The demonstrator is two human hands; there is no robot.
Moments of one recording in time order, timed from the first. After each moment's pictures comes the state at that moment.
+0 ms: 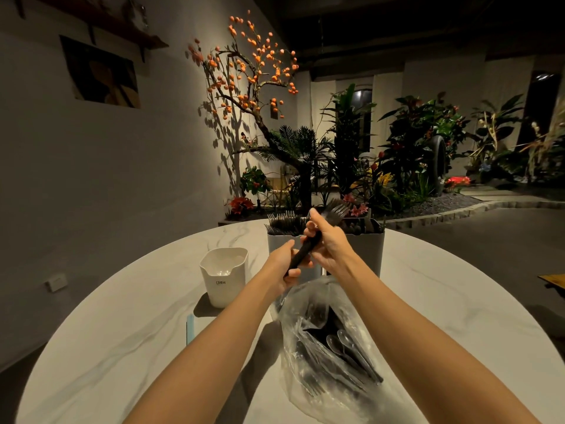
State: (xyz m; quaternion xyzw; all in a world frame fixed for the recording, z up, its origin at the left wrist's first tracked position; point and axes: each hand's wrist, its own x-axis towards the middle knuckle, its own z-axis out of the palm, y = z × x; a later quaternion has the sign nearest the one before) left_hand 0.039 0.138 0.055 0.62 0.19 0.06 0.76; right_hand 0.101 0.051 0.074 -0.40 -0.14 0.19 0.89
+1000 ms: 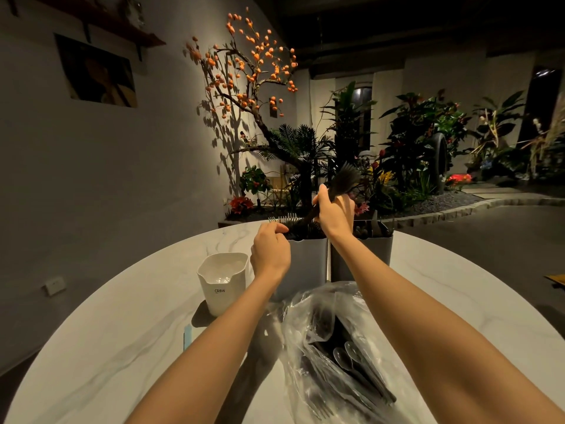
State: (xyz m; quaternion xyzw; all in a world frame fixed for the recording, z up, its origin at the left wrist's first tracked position) left_hand 0.068 0.161 0.057 0.80 0.19 0.41 0.38; right_hand 0.138 0.065 0.106 -0.69 -0.16 -0.20 0.67
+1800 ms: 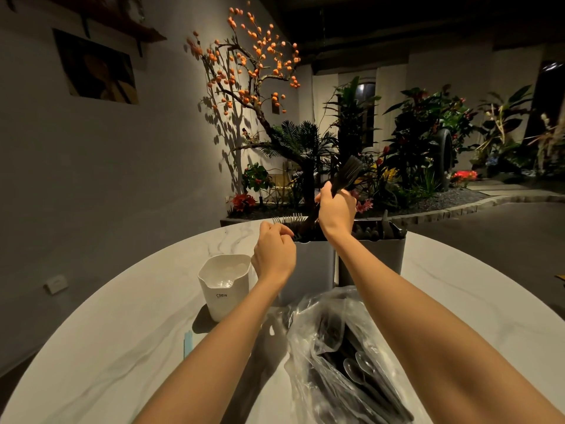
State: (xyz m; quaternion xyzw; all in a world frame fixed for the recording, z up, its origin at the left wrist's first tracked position) left_hand 0.077 0.167 0.054 0.83 0.21 0.40 0.33; right_hand 0.162 0.086 0.105 -0.70 -0.14 -0.25 0.65
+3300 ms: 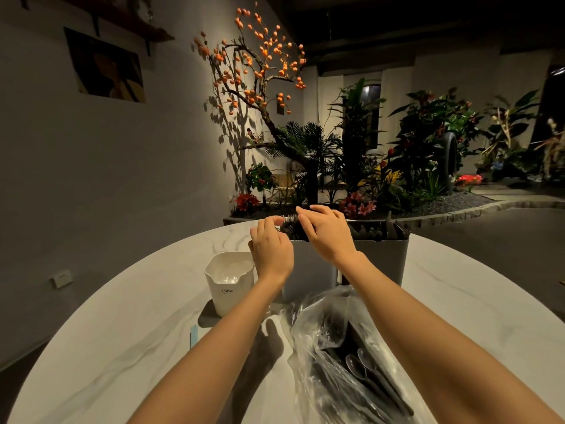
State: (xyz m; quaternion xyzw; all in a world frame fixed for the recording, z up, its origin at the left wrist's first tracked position) left_hand 0.077 0.178 0.046 0.79 0.17 0.49 0.33; right_hand 0.157 0.079 0.066 -0.82 -0.39 -0.30 0.28
